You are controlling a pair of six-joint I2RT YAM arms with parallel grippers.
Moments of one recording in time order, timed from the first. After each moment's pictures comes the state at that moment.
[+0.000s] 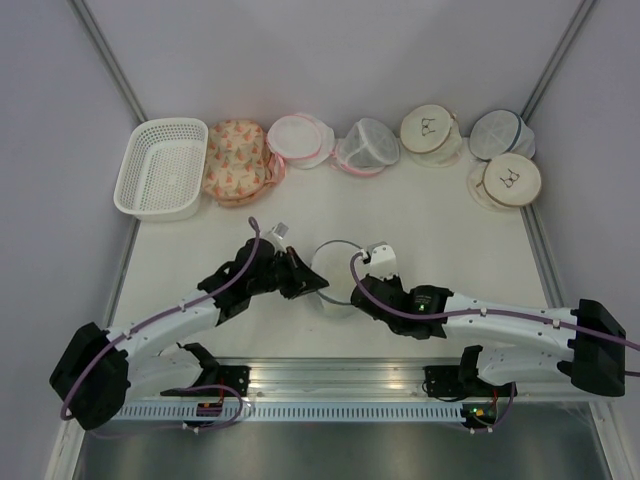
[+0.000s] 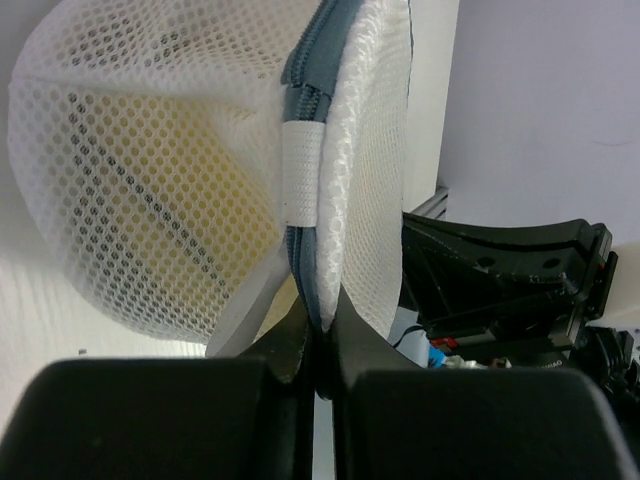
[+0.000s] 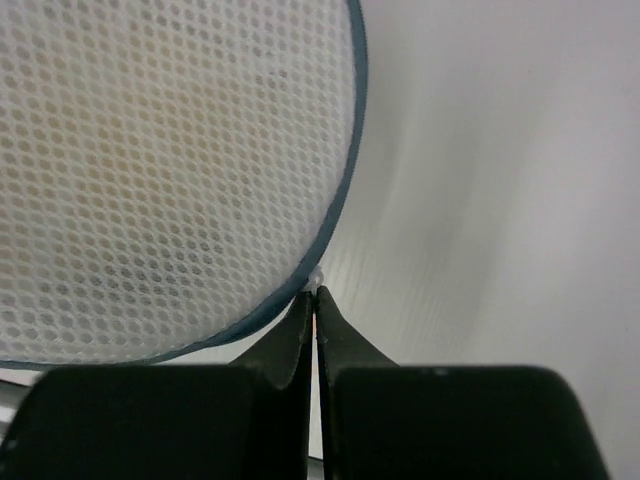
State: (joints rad) left arm -0.72 1.04 0.48 0.05 0.29 -1.15; right arm 1.19 1.18 0.77 -0.61 0.63 0.69
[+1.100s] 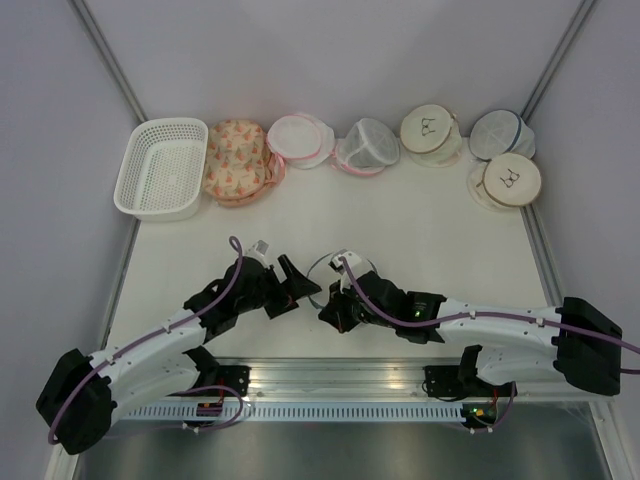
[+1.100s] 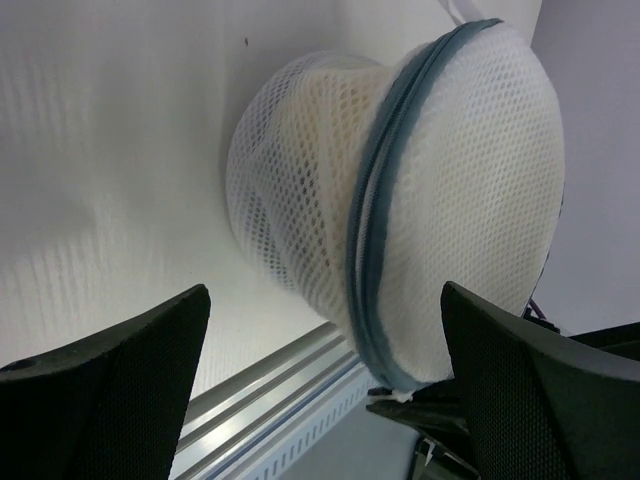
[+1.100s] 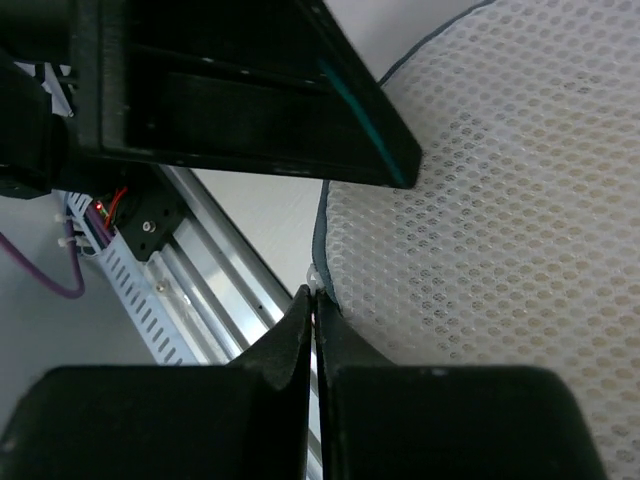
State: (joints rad) left arm -0.72 0.89 0.39 -0.09 0.15 -1.15; right arm 1.17 1.19 0.64 0.01 0.07 0.60
